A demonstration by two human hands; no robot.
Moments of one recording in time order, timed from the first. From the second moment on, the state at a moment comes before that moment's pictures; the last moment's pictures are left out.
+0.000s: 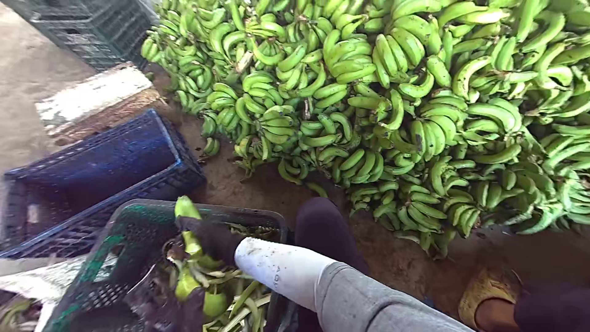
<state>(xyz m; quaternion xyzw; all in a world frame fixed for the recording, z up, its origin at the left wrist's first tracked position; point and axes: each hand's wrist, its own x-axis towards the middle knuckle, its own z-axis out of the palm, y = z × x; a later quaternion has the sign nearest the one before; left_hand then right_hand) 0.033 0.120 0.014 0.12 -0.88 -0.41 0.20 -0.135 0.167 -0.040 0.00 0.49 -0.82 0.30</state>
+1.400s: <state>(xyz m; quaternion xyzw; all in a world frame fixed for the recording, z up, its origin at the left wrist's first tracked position) 0.002 0.056 0.038 0.10 -0.89 -0.44 0.10 -0.169 0.198 0.036 -0.10 0.55 -0.79 0.25</state>
